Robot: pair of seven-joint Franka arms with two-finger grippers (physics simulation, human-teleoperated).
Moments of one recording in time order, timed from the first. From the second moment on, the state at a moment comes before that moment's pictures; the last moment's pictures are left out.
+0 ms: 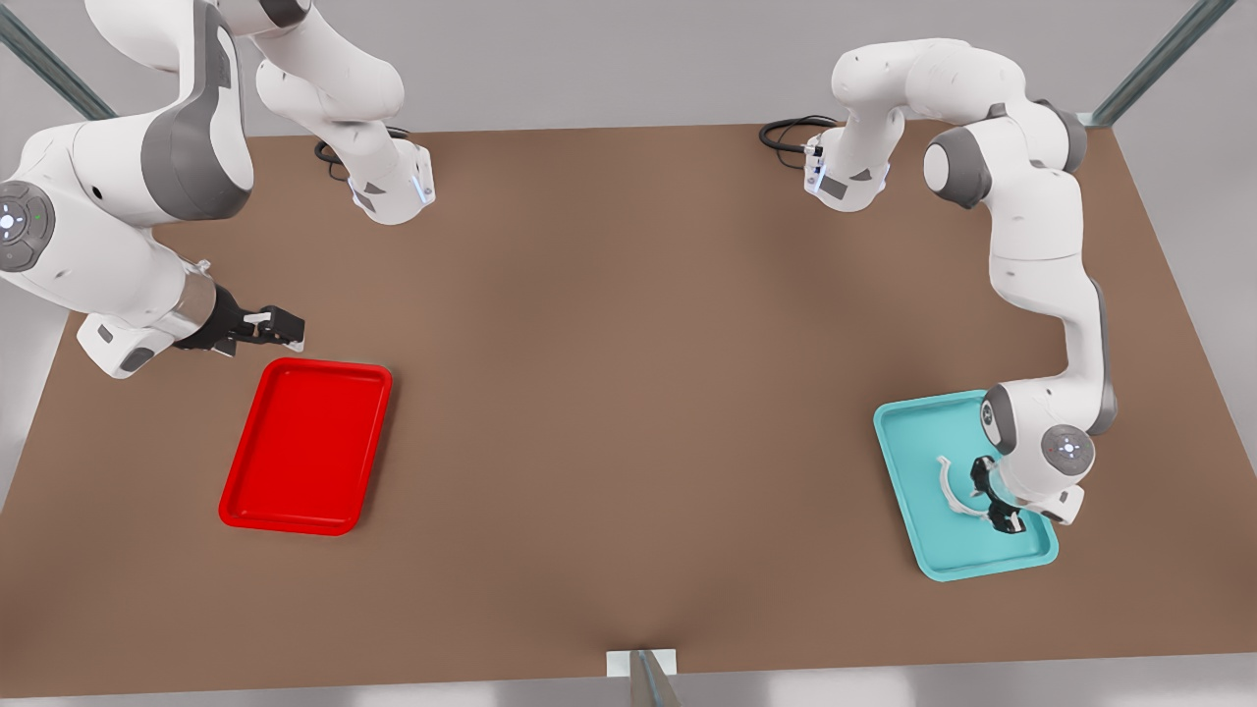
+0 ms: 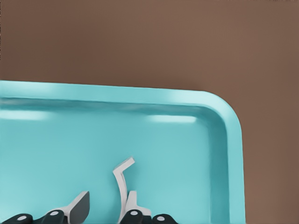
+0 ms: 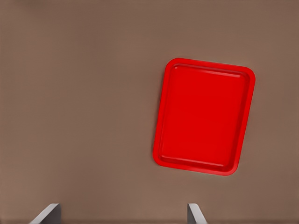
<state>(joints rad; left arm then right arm) 0.10 0.91 0.06 -1.42 0.11 2.43 -1.68 -0.07 0.16 0.17 -1.36 0.03 1.43 0.08</state>
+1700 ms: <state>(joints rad) -0.74 0.78 -0.01 -1.15 -0.09 2.36 -2.90 0.05 0.30 0.31 -1.41 -0.01 1.57 0.09</state>
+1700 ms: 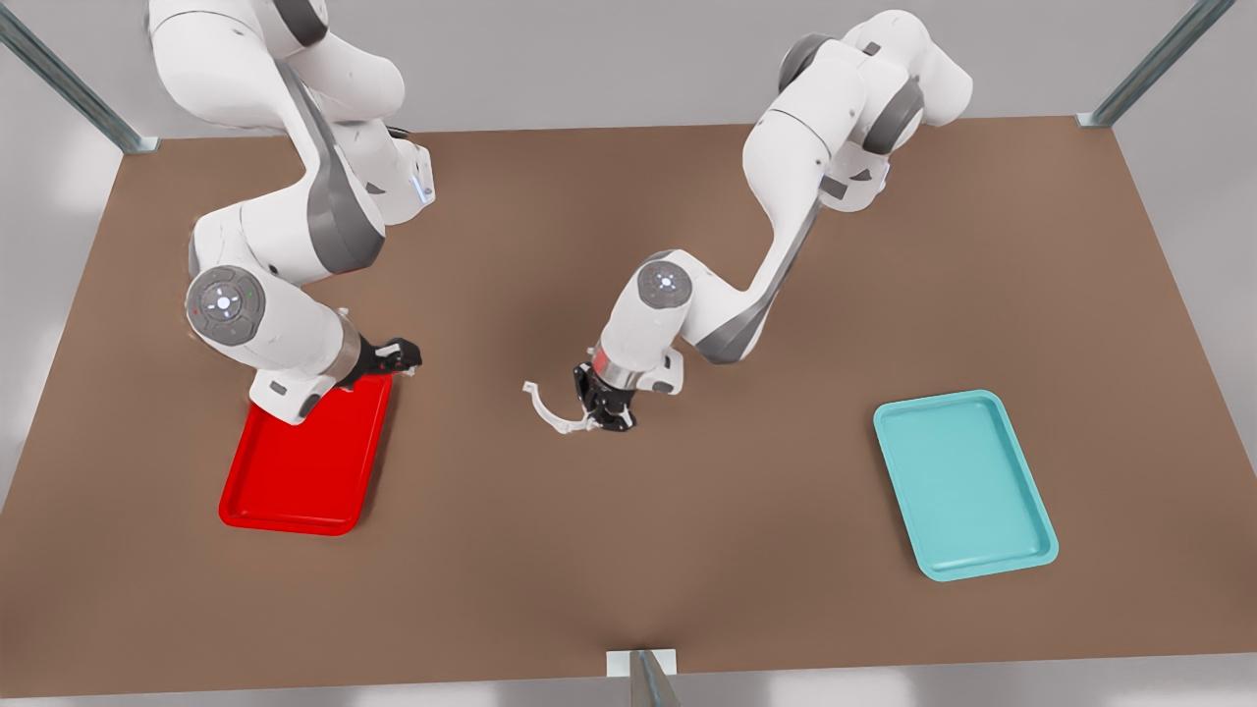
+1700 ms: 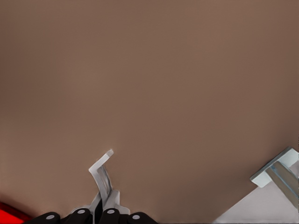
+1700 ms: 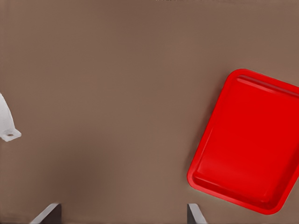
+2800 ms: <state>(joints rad) -0.73 0.79 -0.02 -1.17 -0.09 2.47 -2.90 0.30 0.47 0.32 -1.45 -0.23 2.03 0.31</state>
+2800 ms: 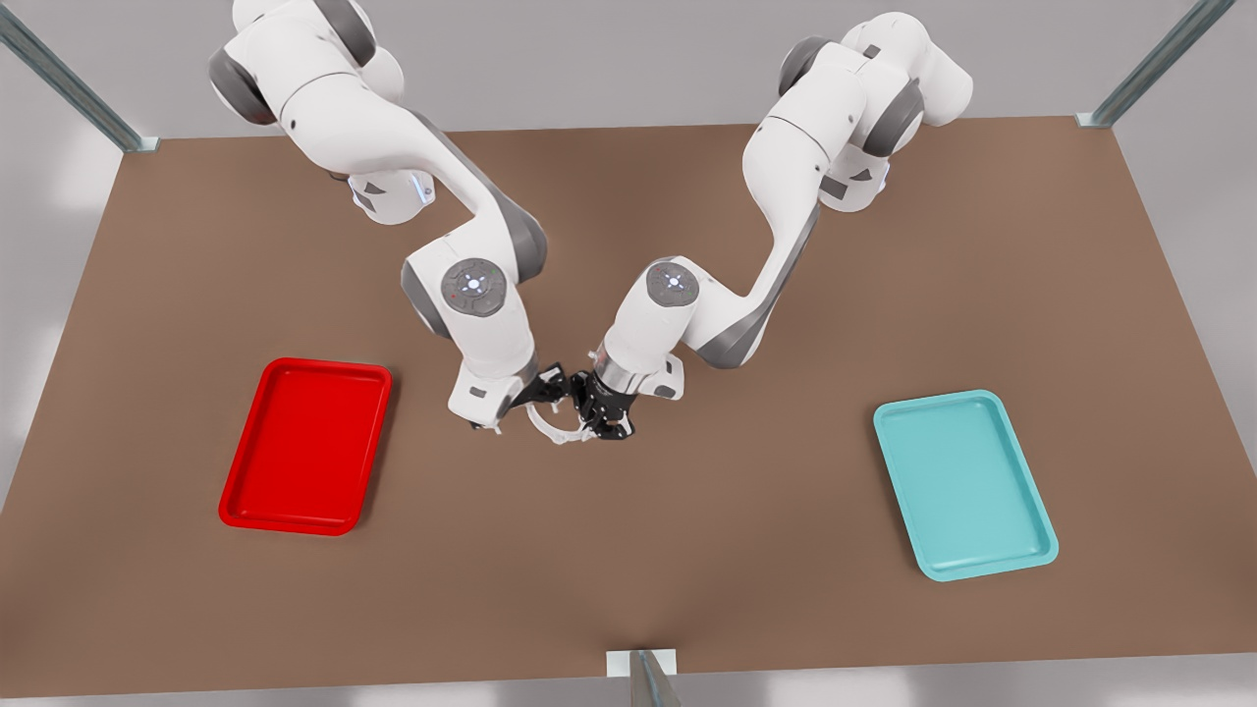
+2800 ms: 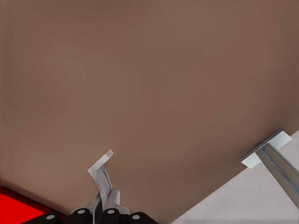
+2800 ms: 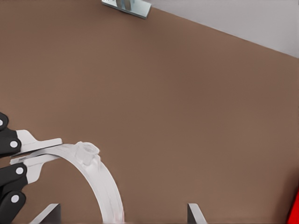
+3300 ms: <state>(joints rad) -0.72 0.78 -0.02 -1.17 -0.11 2.46 -2.90 0.29 0.47 0.32 -1.52 -0.23 2.07 0.35</state>
